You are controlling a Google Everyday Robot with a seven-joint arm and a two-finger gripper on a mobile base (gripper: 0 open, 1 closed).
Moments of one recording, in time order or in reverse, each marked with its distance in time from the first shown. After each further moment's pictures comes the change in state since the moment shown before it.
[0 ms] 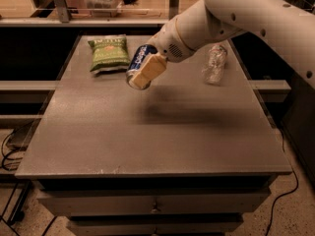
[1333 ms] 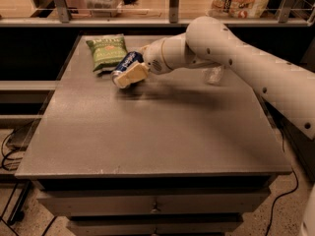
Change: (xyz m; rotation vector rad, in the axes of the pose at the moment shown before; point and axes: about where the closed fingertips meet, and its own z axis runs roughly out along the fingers) arm 0.009 -0.050 0.092 0.063 -0.221 0.133
